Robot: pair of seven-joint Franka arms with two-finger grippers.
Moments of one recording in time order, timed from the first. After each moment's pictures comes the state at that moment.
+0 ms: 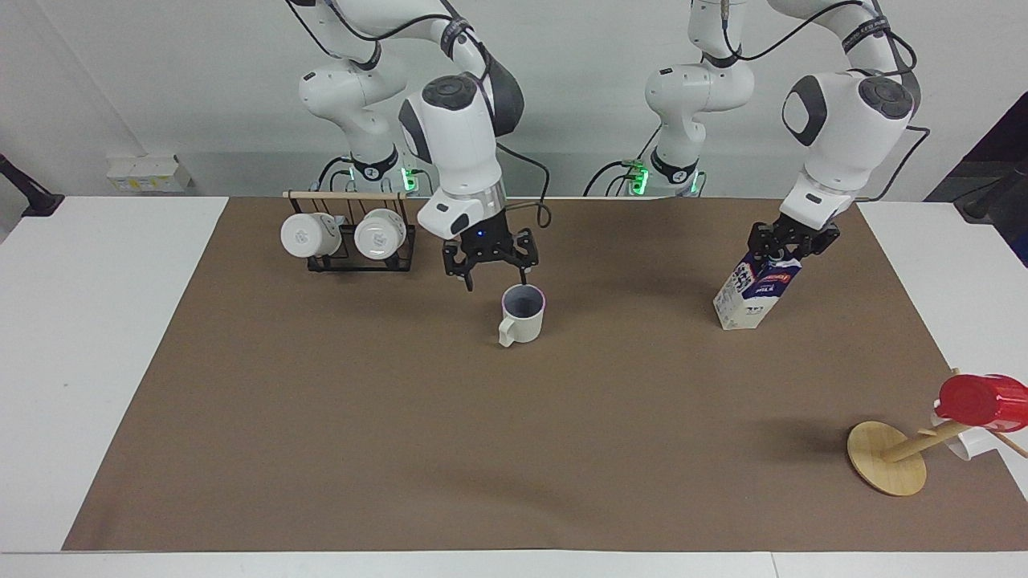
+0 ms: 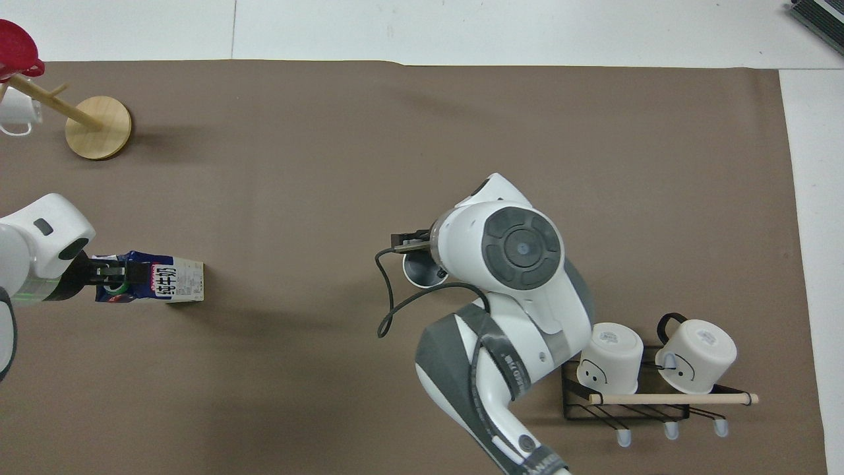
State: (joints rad) left arm 0.04 -0.19 -0.04 -2.21 -0.01 2.05 0.06; right arm 0.53 0.12 -0.06 -1.81 0.07 2.15 0.47
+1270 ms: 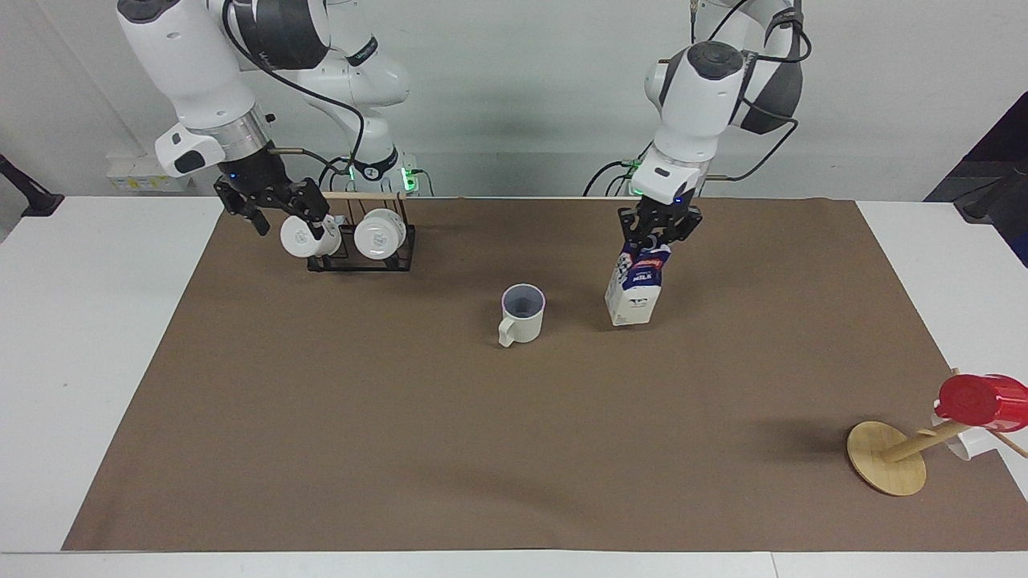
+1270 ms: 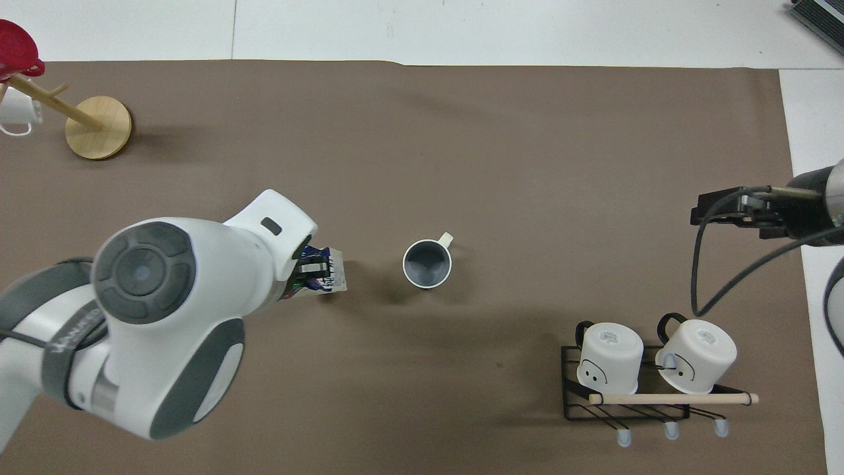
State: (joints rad) left arm -0.47 -0.08 -0.06 -2.03 -0.01 2.06 -0.57; right arm 0.06 -0.08 -0.06 -1.73 0.04 1.71 0.19
